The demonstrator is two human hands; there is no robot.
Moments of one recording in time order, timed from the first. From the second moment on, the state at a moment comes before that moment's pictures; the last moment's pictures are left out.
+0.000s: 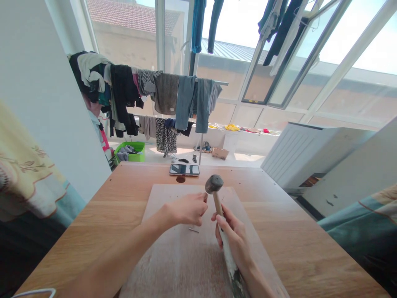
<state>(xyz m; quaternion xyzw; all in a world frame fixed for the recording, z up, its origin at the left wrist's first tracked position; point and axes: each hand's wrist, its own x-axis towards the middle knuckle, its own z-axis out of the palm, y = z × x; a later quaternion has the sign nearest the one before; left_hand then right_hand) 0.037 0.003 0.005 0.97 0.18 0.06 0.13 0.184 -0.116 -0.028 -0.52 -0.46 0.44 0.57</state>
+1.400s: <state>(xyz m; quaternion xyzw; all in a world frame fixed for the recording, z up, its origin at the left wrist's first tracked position) -0.003 0.076 -0.042 0.79 0.29 0.26 0.48 0.163 -0.112 -0.025 -0.48 -0.50 0.47 0.54</state>
